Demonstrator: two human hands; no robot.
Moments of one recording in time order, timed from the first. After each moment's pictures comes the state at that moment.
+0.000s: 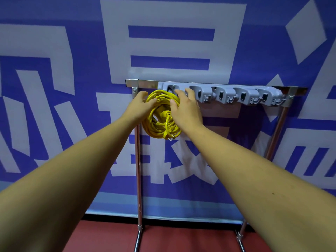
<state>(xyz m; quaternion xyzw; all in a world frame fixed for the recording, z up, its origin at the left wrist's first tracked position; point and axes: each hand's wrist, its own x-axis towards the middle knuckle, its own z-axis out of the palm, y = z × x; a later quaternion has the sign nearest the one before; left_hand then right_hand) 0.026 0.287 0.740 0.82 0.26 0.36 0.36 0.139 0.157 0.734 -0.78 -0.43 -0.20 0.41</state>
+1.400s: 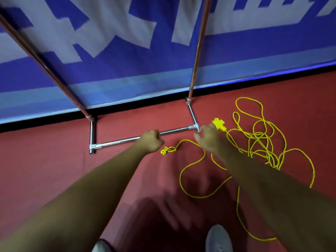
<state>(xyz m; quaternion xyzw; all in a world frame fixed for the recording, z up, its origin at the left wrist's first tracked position) 0.070 -0.029 0.249 0.90 0.26 -0.17 0.32 0.189 -0.235 0.229 -0.94 -0.16 0.18 0.22</state>
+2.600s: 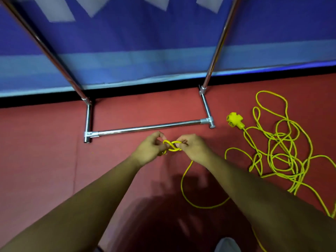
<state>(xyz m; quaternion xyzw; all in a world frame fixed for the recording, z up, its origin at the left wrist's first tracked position) 0.034 -0.008 0.152 0.73 0.25 -0.08 0.63 0.151 -0.160 0.136 -0.84 -0.29 0.29 0.34</state>
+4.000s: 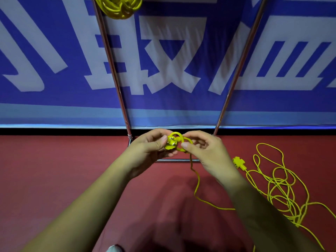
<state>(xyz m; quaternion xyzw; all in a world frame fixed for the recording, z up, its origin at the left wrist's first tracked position) -0.117 -0.022 0.463 0.55 0.11 0.09 0.83 0.006 -0.177 0.461 -0.66 -0.35 0.21 0.63</state>
